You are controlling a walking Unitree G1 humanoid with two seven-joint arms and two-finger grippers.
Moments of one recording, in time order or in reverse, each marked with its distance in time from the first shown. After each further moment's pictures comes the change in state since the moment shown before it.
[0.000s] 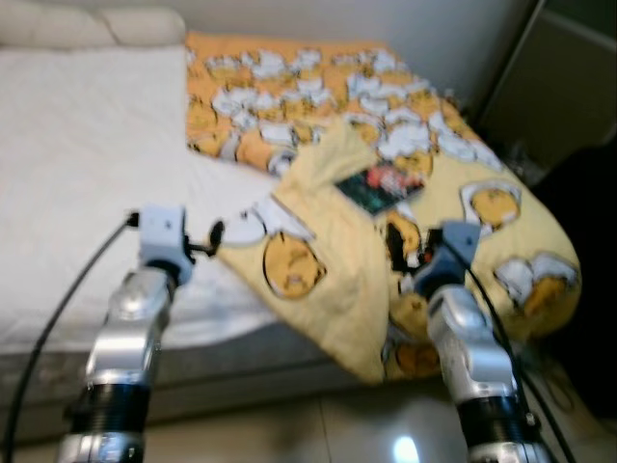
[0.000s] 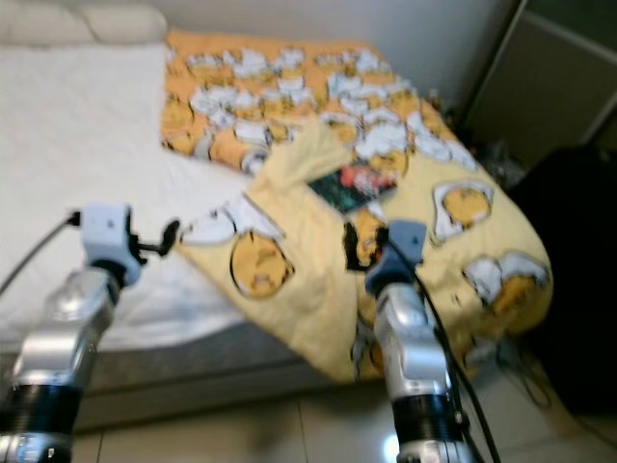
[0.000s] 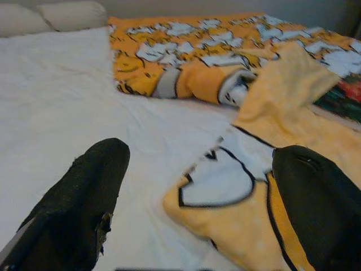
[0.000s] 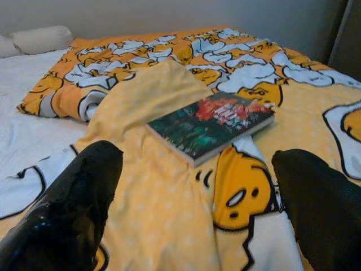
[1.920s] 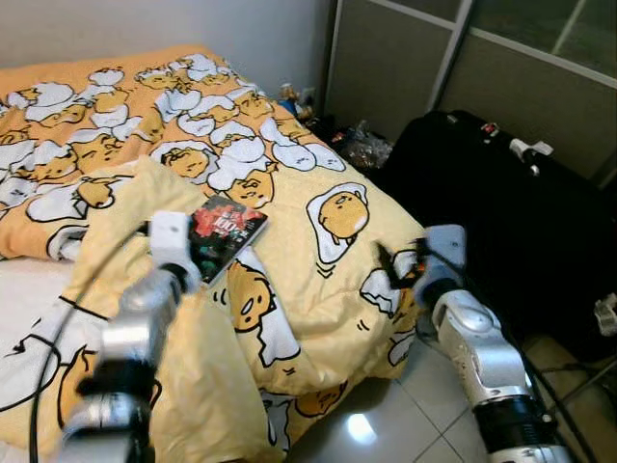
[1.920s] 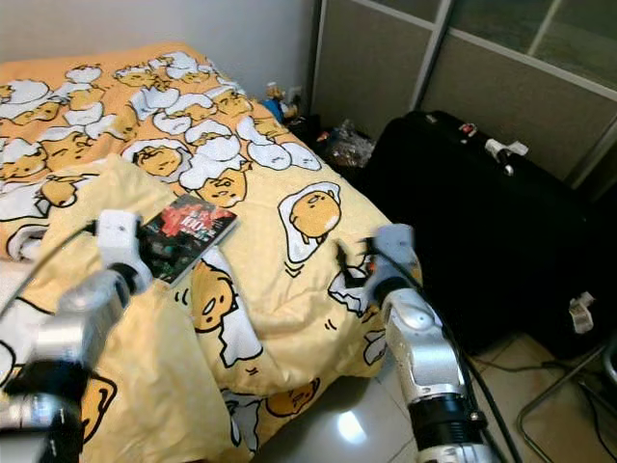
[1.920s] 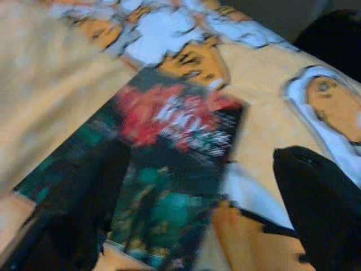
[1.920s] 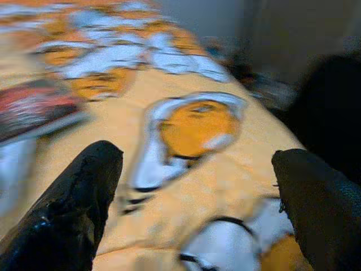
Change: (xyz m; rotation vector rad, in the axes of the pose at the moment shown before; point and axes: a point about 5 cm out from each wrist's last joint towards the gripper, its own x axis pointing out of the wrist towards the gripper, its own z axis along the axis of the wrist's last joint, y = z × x) left arm 0.024 0.016 -0.032 -0.178 0.208 -0.003; right arm -0.006 0.008 -0.006 -0.175 0.120 0.302
